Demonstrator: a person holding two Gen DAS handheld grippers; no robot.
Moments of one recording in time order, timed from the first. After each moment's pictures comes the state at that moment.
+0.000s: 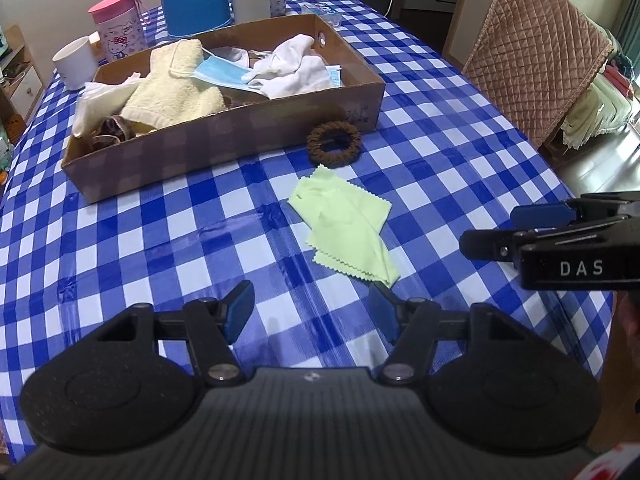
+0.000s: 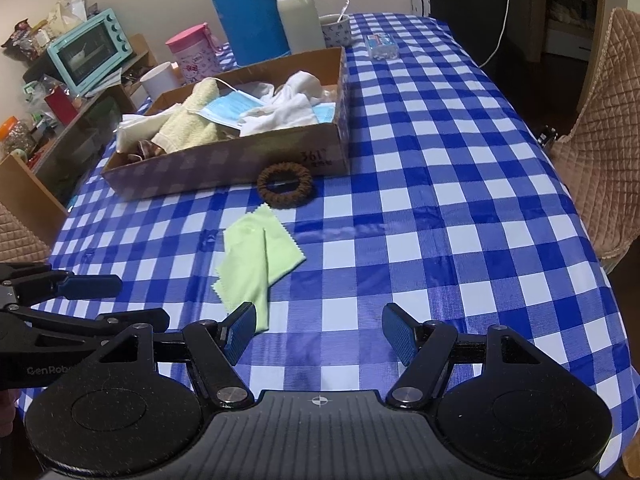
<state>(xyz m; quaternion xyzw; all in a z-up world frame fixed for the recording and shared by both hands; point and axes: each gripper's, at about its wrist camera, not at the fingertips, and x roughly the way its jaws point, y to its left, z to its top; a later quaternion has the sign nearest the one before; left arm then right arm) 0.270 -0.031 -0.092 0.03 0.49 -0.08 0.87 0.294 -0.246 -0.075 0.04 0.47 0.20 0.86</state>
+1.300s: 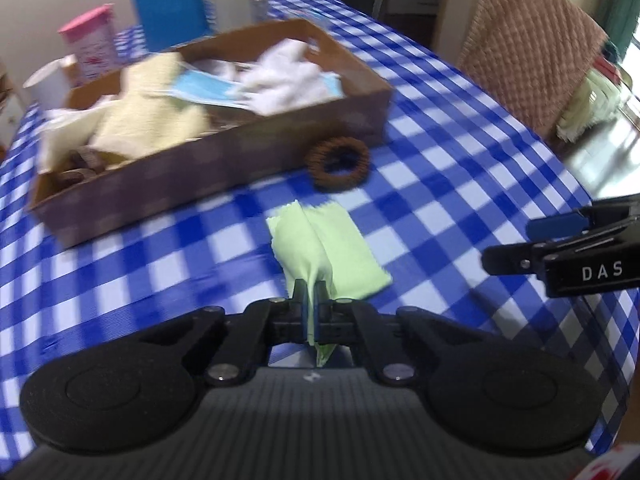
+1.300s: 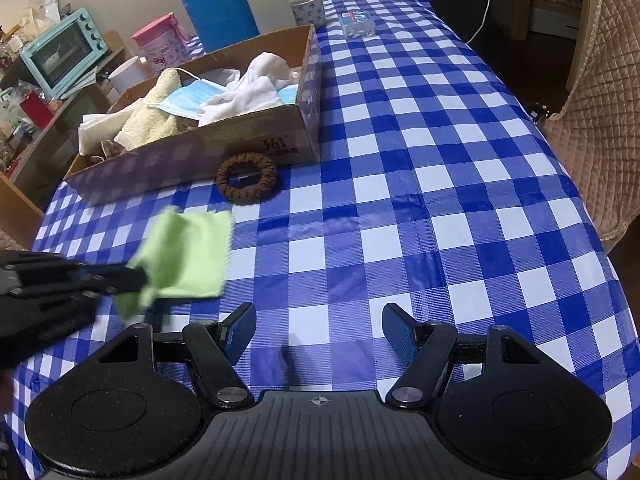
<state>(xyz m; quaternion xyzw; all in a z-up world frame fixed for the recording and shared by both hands) 0.303 -0.019 -0.113 0.05 0.46 -0.09 0.88 0.319 -0.252 -0.098 0.05 0.49 0.17 0.85</state>
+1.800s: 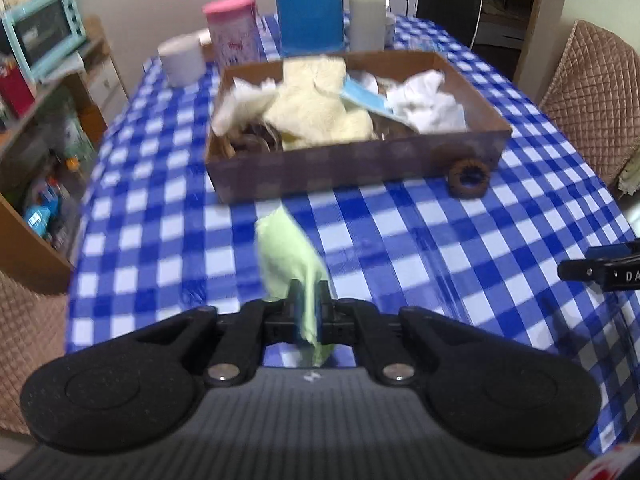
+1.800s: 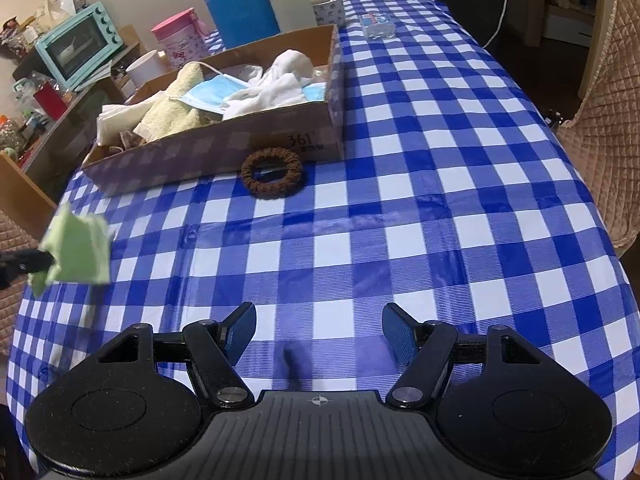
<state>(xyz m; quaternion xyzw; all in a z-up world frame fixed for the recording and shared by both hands) 0.262 0.068 -0.082 0.01 0.46 0.02 0.89 0.312 -0.239 -0.096 0.04 0.49 0.19 0.85</state>
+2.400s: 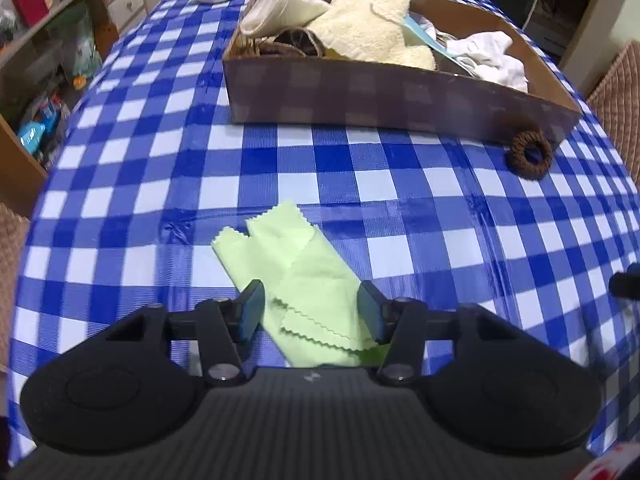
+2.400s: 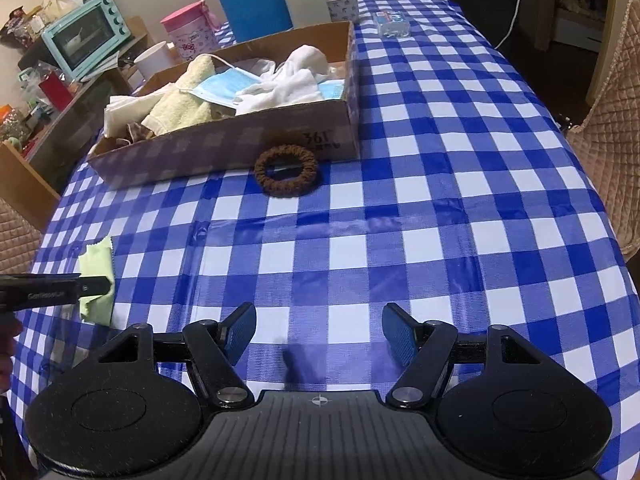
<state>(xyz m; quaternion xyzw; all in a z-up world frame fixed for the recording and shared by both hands) 0.284 0.096 -0.142 -0.07 0.51 0.06 0.86 0.316 -0.227 -0.097 0.03 0.49 0.20 0.85</state>
